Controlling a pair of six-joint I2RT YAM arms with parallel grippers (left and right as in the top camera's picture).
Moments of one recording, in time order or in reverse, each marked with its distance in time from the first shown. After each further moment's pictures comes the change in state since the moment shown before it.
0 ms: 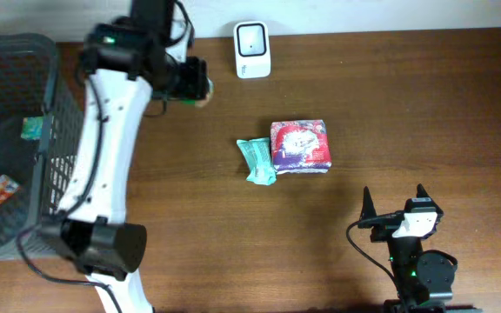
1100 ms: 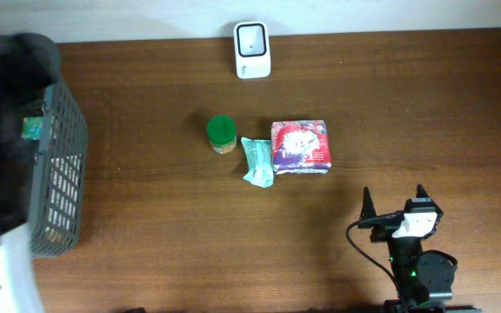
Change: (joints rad) left arm 0.461 -0.686 -0.454 0.607 -0.304 -0.001; right arm 0.000 -0.001 0.000 0.000 0.001 0.000
